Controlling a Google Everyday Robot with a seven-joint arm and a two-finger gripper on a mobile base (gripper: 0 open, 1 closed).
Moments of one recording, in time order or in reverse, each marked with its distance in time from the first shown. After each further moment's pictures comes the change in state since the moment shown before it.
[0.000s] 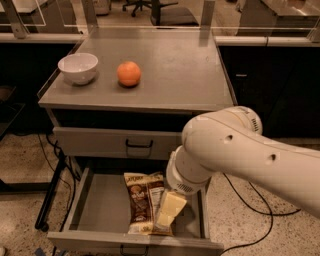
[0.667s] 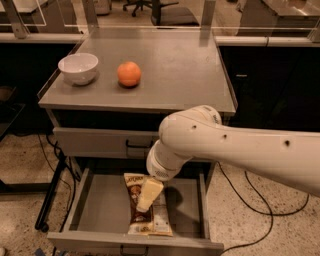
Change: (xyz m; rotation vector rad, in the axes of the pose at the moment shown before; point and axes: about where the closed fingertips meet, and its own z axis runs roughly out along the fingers) arm -0.043 -0.041 0.070 -0.028 -0.070 -0.011
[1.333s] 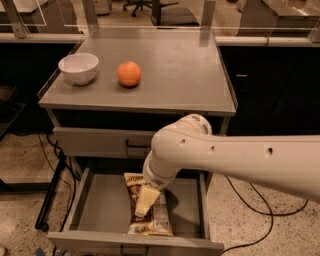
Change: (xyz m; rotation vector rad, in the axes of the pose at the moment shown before) arm 0.000 0.003 0.025 0.028 0.028 -0.010
